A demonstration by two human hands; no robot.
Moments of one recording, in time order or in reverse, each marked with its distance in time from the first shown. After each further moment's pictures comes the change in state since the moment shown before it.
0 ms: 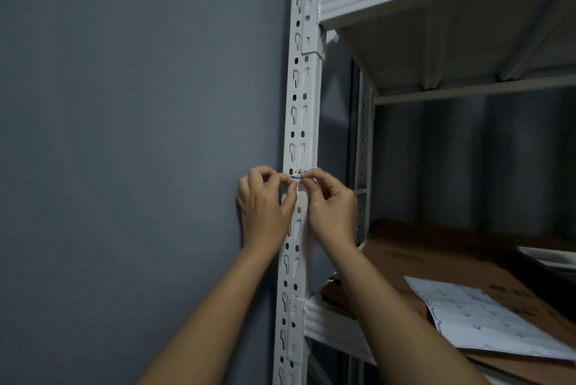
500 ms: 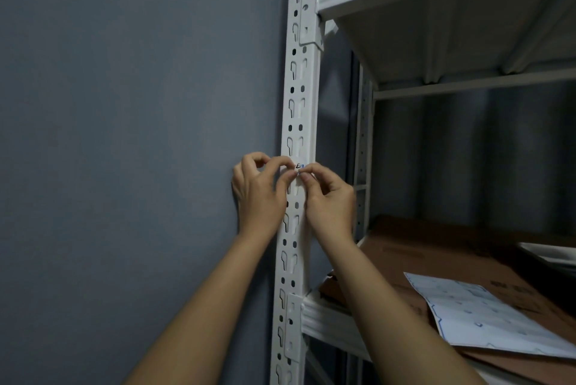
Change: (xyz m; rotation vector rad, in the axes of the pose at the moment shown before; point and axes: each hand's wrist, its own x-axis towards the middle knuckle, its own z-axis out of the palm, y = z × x) left_hand 0.013 0.002 0.001 -0.055 -0.011 -0.006; right_hand 0.000 0.001 0.002 0.065 0.006 0.014
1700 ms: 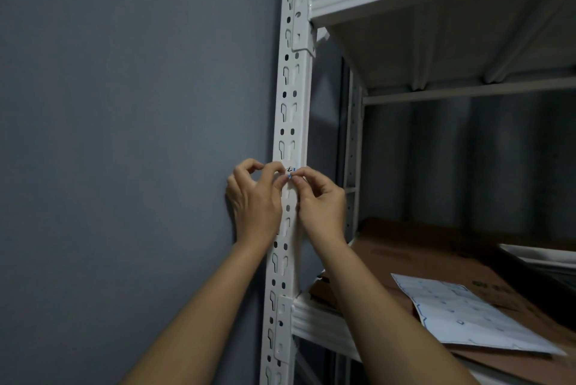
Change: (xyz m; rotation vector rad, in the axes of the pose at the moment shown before) left_hand -0.010 -0.003 0.013 0.111 0.100 0.032; right_hand -0.002 -0.007 -0.002 0.034 -0.007 0.075
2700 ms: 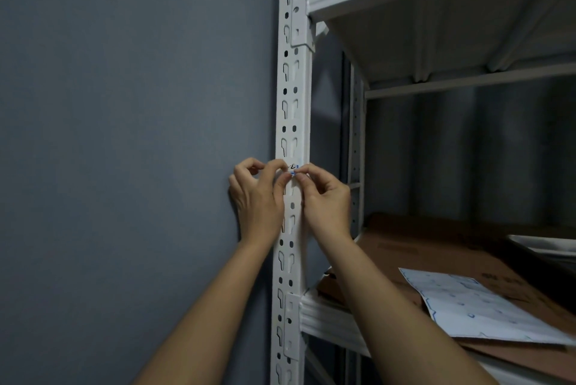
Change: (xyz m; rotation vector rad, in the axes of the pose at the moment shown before) left_hand 0.002 -0.005 0.001 -0.043 0.020 -0.004; right_hand -0.001 0.001 -0.001 0.042 -0.007 -0.004
